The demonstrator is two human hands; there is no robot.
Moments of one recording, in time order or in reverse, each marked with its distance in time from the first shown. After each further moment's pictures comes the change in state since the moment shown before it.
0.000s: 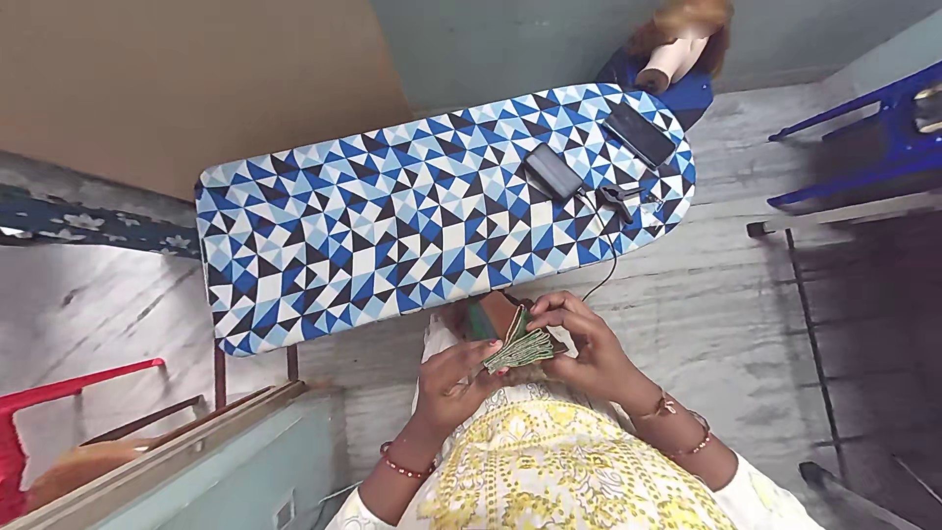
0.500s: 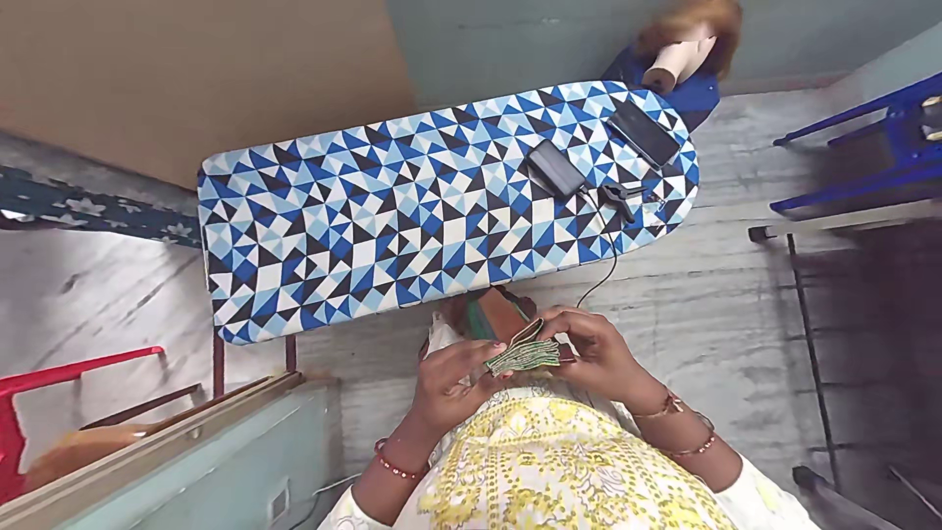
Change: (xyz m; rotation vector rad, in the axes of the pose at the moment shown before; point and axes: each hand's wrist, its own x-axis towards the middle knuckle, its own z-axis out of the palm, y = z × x) left_hand -0.003 0.007 -0.001 -0.005 -0.045 0.000; right_hand -0.006 -0.002 -0.006 0.128 -0.062 -0.023
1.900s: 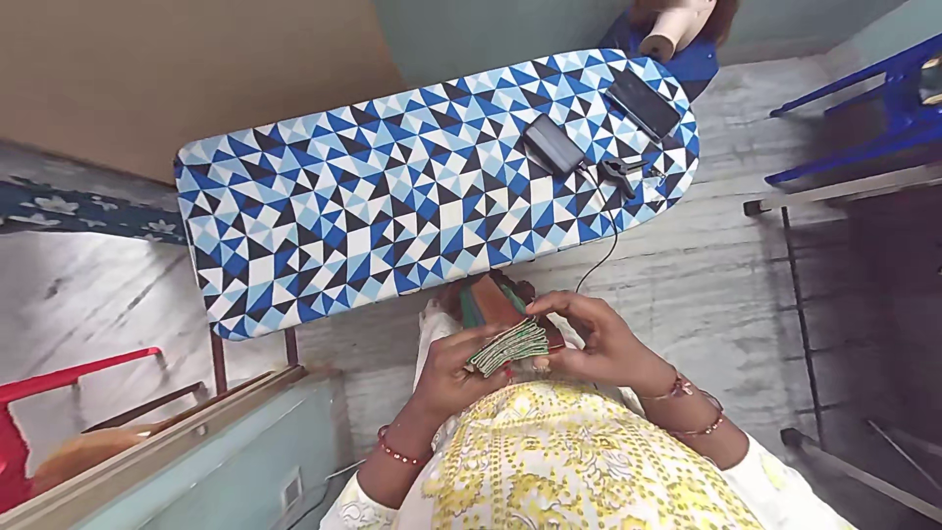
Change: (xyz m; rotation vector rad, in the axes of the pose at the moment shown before) left_hand -0.005 -0.001 -0.009 -0.175 -0.144 -0.102; right_hand 0.007 -0.016 0.010 0.027 -0.111 0.011
